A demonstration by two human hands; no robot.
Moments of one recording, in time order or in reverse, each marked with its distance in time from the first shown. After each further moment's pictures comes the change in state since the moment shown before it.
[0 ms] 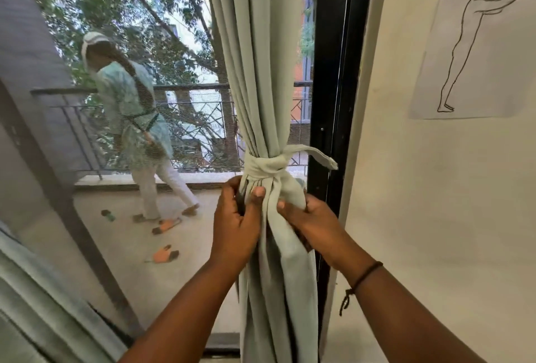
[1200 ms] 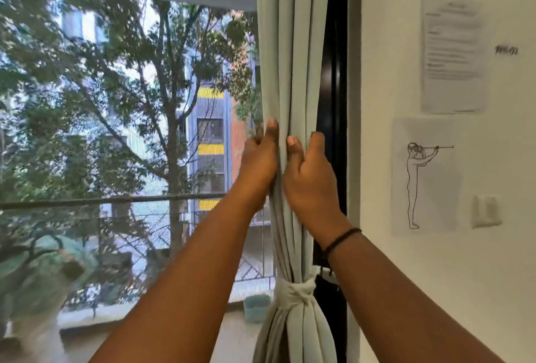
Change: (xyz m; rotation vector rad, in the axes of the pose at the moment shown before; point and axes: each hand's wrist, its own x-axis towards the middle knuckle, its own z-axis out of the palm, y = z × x) left_hand 0.214 0.188 -0.040 -0.418 -0.281 -0.029; right_hand 0.082 -0.239 0.081 -0.593 0.862 -0.794
